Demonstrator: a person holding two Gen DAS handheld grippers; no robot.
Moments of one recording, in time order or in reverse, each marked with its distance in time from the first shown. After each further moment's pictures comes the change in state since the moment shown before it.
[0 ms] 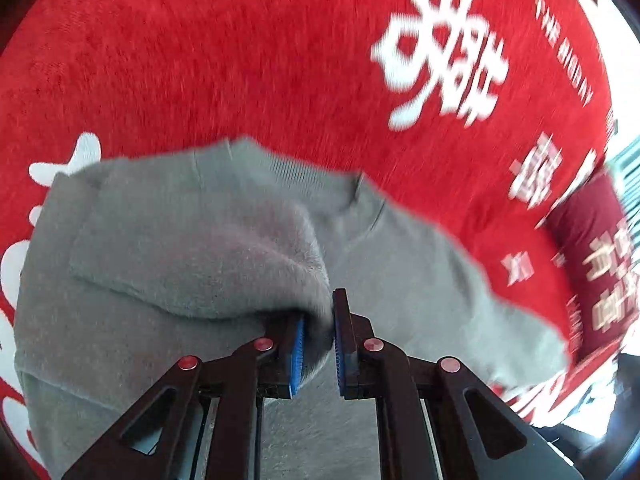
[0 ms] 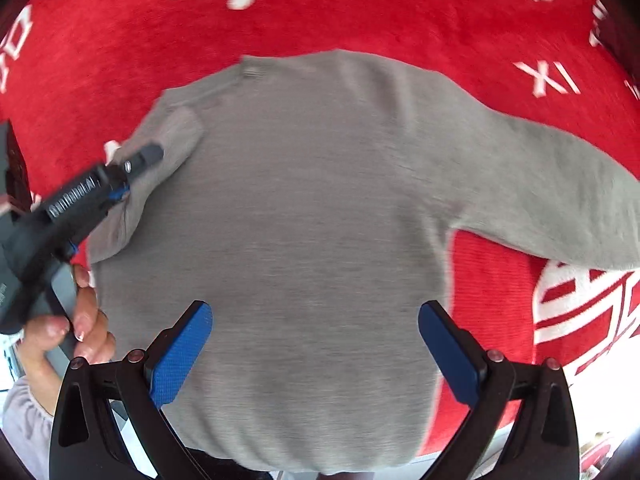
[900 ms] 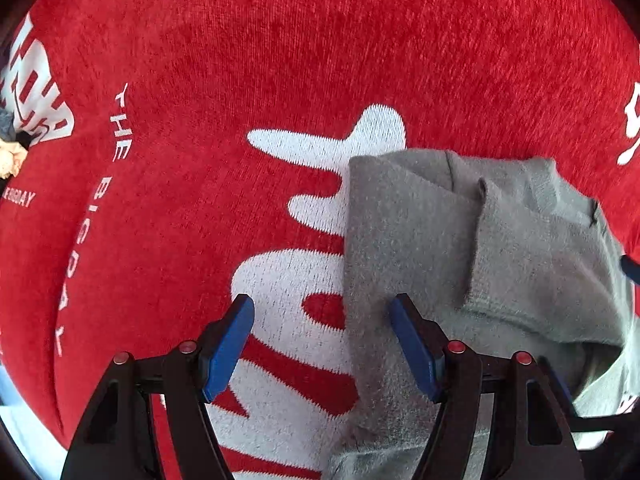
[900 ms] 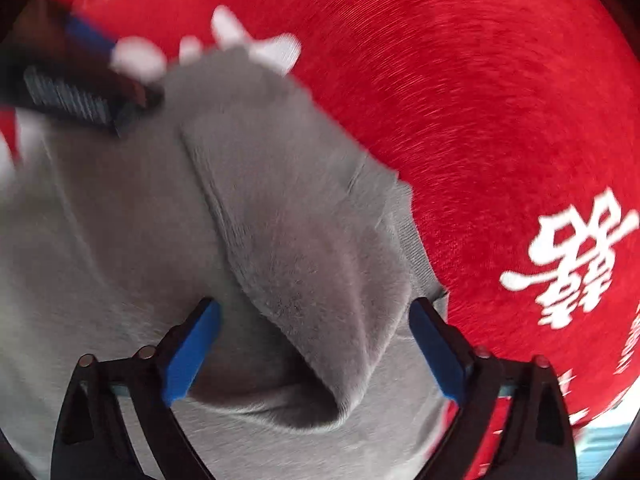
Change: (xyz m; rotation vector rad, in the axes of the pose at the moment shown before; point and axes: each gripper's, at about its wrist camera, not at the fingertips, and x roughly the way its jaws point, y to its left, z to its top) left arm -0.046 0.200 0.023 -0.123 0.100 0.406; right arm 0.119 0.256 0.020 -1.180 -0.208 -0.574
